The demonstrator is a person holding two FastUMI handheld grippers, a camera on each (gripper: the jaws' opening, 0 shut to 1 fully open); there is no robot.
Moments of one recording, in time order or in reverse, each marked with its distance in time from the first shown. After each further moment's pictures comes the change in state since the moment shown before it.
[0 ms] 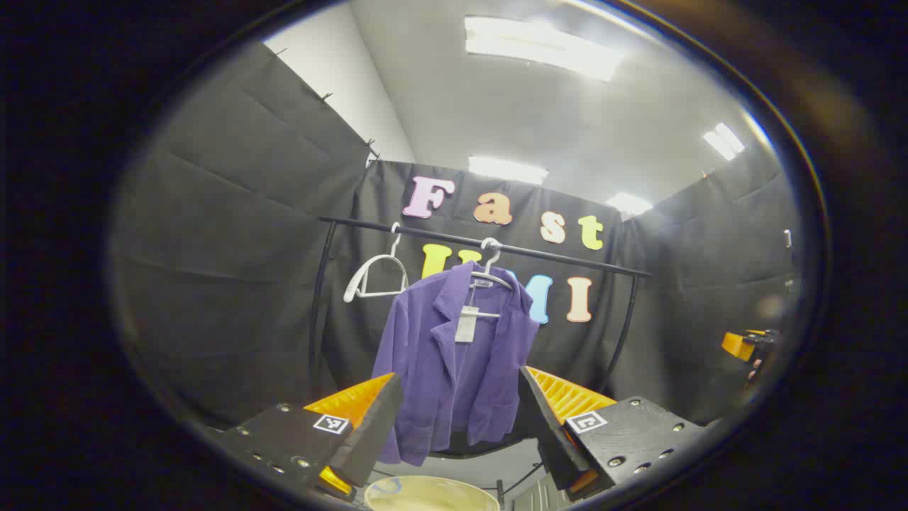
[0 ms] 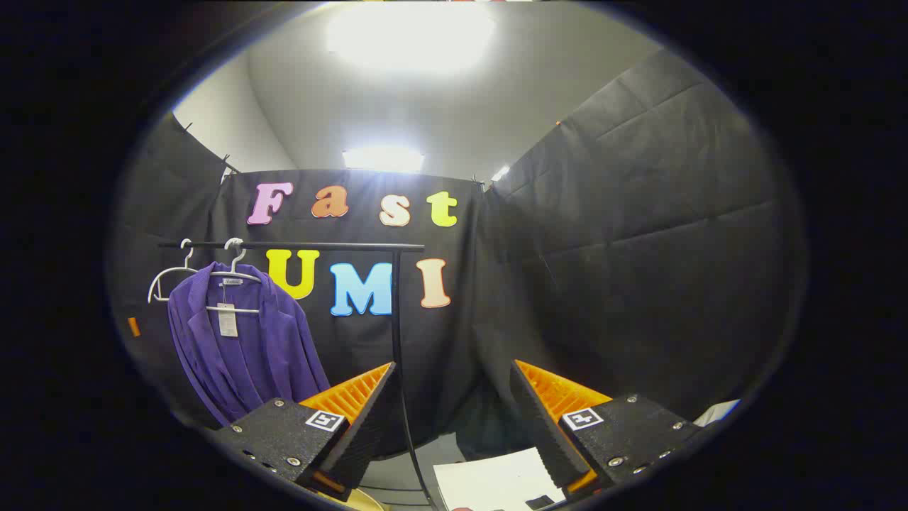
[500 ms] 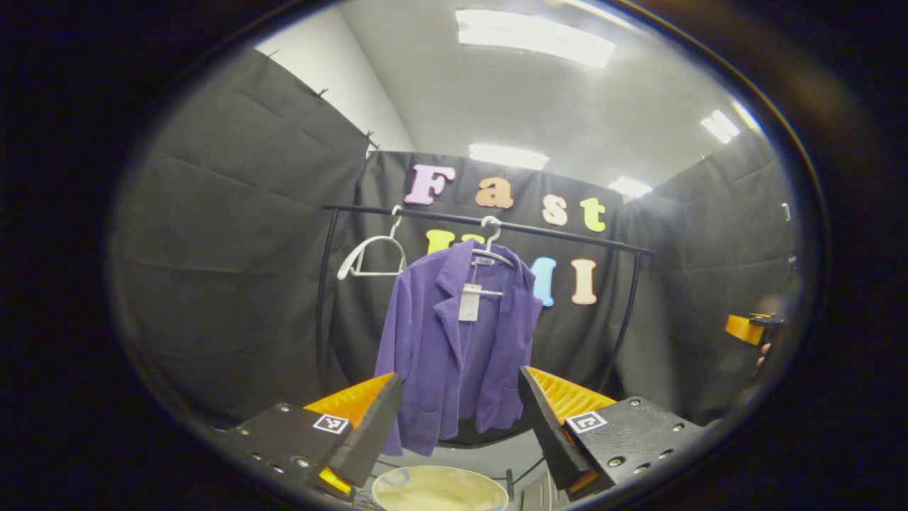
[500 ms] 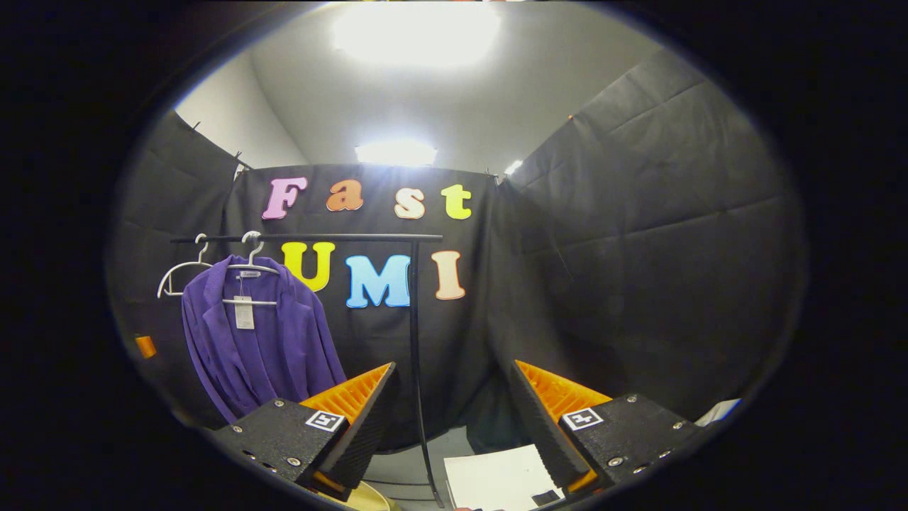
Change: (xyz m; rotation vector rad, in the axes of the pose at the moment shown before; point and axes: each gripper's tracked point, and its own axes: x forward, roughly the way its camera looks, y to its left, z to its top) left arm -0.011 0.001 -0.023 0.038 0.063 0.026; right arm -0.009 0.018 -0.007 -0.017 0.025 0.066
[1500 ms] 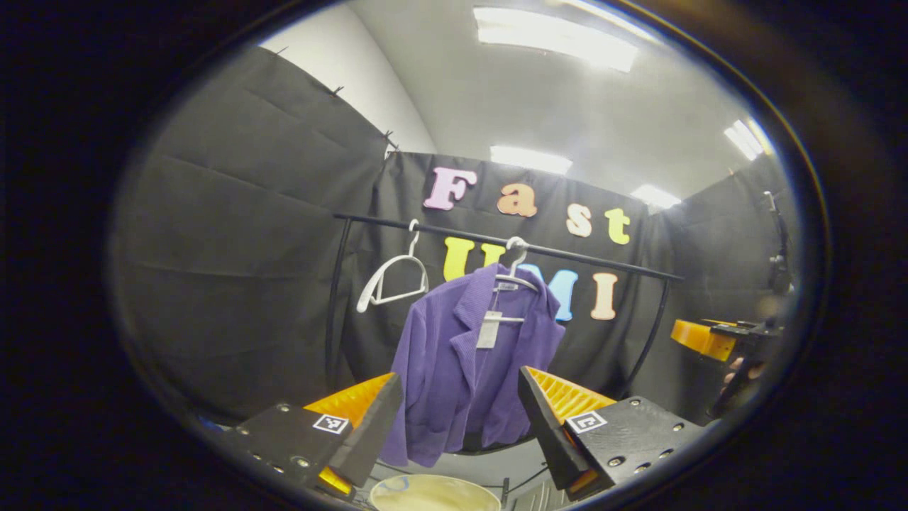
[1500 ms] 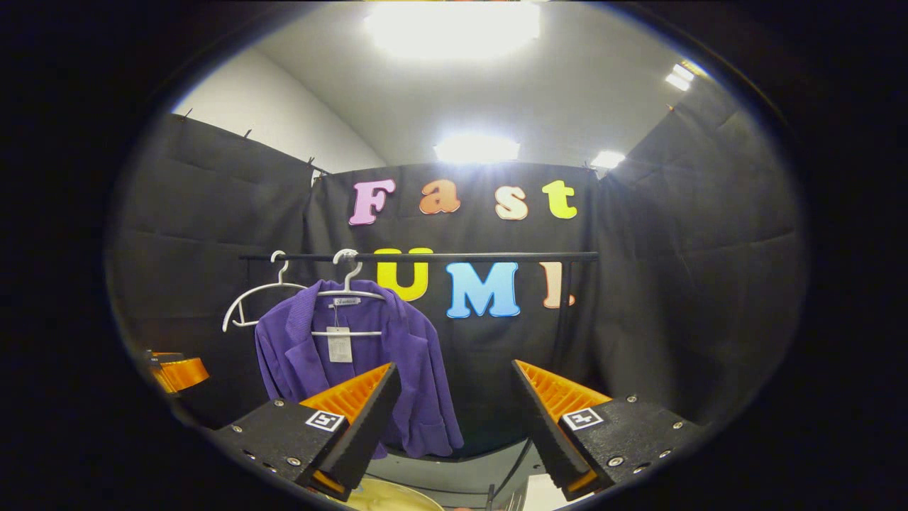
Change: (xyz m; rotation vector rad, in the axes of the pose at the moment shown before) left arm 0.048 0.026 0.060 -0.037 -0.008 0.089; right arm 0.083 0.193 0.051 0.014 0.027 0.385
